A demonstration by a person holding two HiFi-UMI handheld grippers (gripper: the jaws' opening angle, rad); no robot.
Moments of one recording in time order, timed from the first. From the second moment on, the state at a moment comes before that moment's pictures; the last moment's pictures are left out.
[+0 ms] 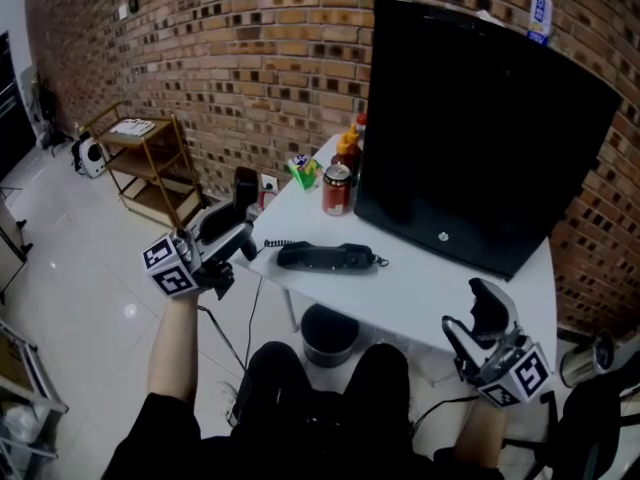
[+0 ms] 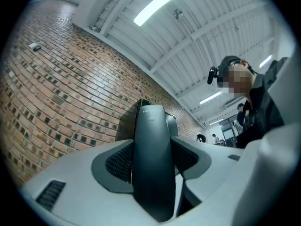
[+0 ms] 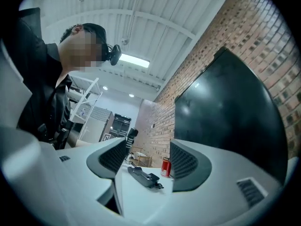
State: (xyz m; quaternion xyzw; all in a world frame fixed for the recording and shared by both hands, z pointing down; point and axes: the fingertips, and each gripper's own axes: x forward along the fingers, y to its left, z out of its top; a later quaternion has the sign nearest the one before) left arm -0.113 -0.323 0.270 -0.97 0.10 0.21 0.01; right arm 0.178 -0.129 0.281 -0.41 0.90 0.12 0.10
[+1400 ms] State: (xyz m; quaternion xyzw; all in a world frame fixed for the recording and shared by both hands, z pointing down) left arm -0.092 -0.319 0.286 -0.98 0.08 0.16 0.00; right arm 0.174 -0.124 0.301 -0.42 0.87 0.00 0.25
